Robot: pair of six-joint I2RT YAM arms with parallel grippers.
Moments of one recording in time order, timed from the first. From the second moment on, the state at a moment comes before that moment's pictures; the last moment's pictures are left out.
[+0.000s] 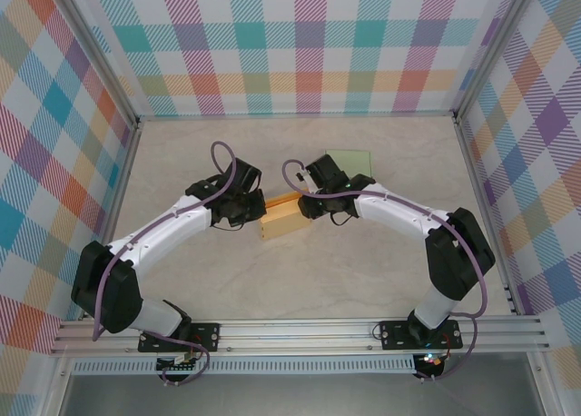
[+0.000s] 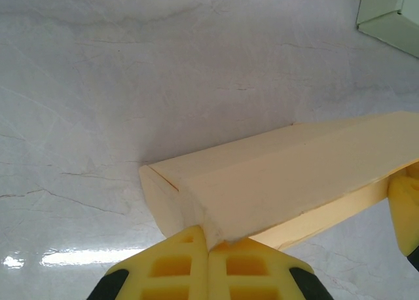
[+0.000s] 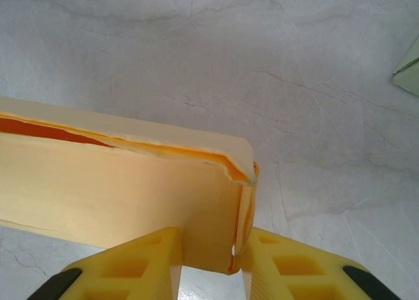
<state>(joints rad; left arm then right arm) -0.57 1.43 1.10 -0.70 0.00 -0.81 0.72 1.67 1.21 -0.53 -0.02 0.18</state>
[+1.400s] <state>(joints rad) -0.56 1.38 0.99 -0.57 0.04 -0.88 0.72 1.70 1.23 -0.53 0.00 0.19</state>
